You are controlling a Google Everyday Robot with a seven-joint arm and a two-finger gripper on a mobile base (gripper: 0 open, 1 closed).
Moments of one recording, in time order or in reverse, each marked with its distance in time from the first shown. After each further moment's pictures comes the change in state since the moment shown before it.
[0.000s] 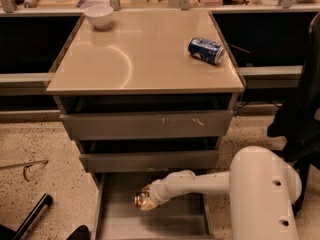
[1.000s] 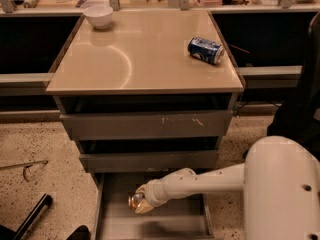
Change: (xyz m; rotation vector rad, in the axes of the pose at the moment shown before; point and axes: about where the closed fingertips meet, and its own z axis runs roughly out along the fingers) arm -0.071 0.028 -0.057 0.011 -0.033 -0.063
